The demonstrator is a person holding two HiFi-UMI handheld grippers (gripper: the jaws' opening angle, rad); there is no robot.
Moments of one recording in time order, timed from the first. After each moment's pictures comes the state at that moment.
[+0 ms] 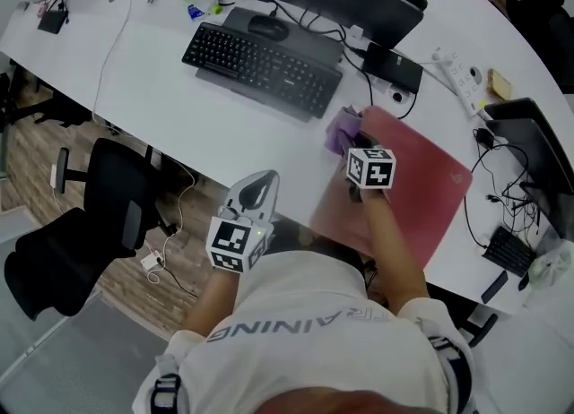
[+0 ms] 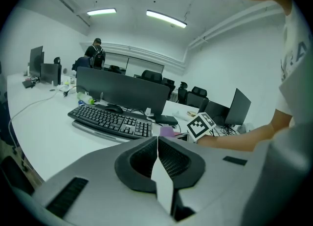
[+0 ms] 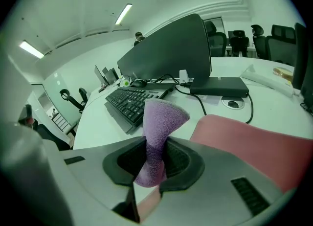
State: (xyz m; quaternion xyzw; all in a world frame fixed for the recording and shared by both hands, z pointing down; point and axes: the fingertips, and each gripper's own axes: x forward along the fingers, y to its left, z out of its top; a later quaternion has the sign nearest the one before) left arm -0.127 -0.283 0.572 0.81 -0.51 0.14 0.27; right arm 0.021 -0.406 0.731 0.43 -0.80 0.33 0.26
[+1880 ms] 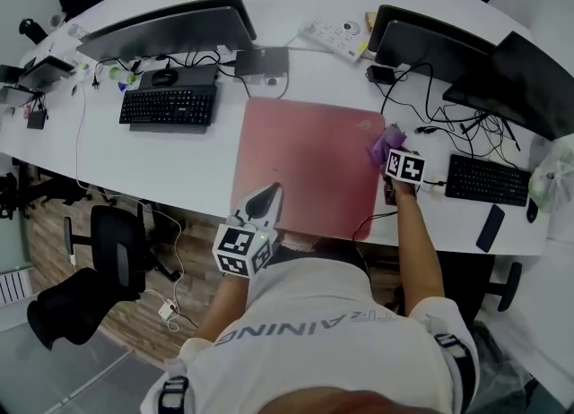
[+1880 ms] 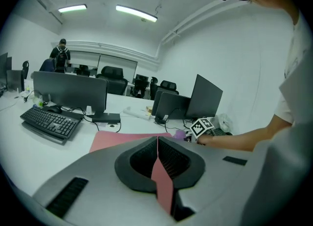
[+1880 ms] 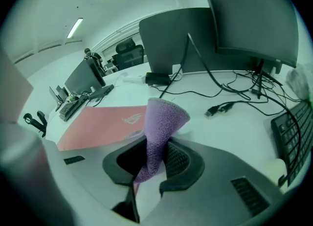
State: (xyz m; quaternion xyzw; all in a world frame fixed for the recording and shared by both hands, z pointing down) left arm 0.183 -0.194 0.535 0.87 -0.40 0.16 0.23; right arm 0.498 -0.277 0.740 0.63 -0.64 0.39 0.23
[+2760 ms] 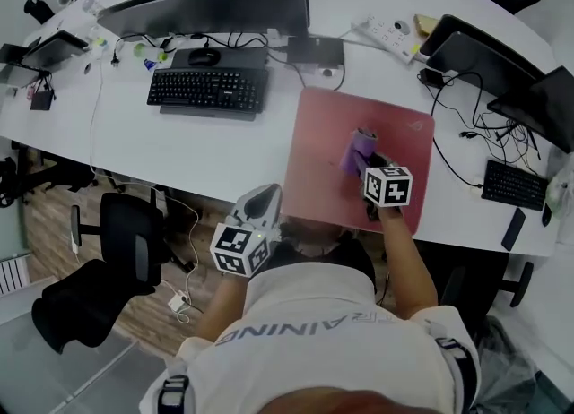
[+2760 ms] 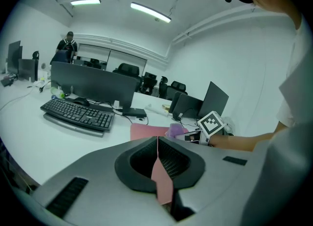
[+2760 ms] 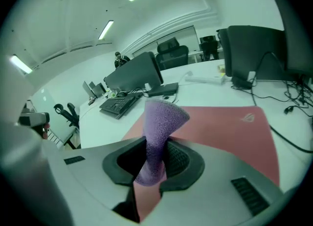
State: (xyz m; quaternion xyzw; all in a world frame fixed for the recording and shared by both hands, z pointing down) left arm 0.010 -0.205 0.553 0.85 -0.41 0.16 0.27; right arm 0.213 -0.275 0.679 0.51 -0.75 0.36 0.20
